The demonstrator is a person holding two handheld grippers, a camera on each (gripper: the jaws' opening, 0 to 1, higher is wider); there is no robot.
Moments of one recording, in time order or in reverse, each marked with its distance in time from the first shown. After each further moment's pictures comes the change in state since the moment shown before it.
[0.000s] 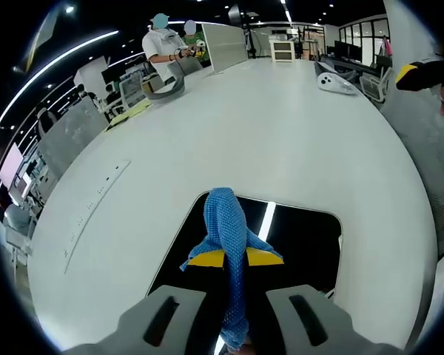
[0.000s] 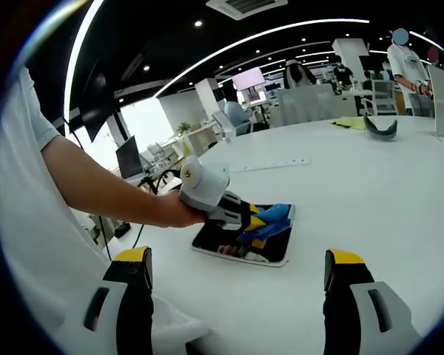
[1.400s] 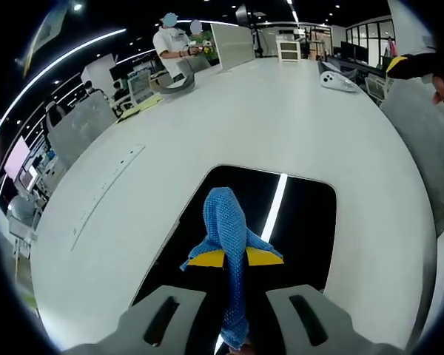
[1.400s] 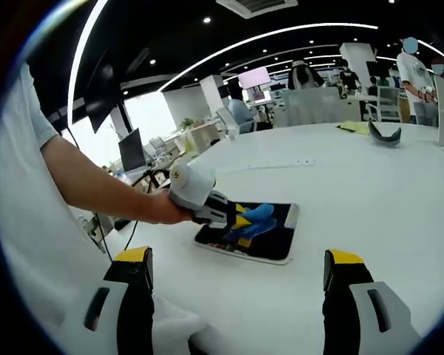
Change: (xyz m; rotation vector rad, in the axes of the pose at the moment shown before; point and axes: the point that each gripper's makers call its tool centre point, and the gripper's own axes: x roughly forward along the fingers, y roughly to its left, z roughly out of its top) left arm -0.027 0.007 -0.032 -0.022 0.005 0.033; right arm -0.001 0.012 -0.004 -0.044 0.011 0.006
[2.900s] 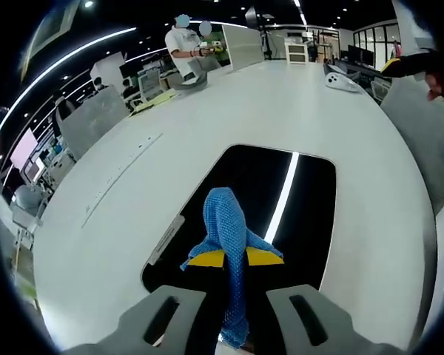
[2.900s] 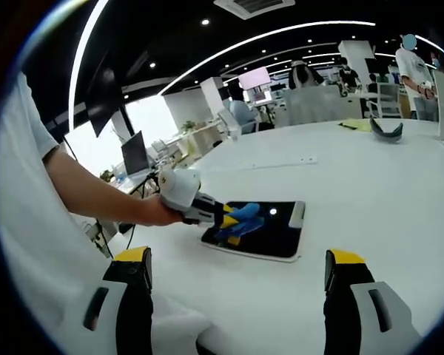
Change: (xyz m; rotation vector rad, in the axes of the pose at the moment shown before) left arm -0.030 0.014 -0.036 -0.029 -0.011 0.035; right arm 0.002 0.010 -0.003 0.023 -0.005 0.019
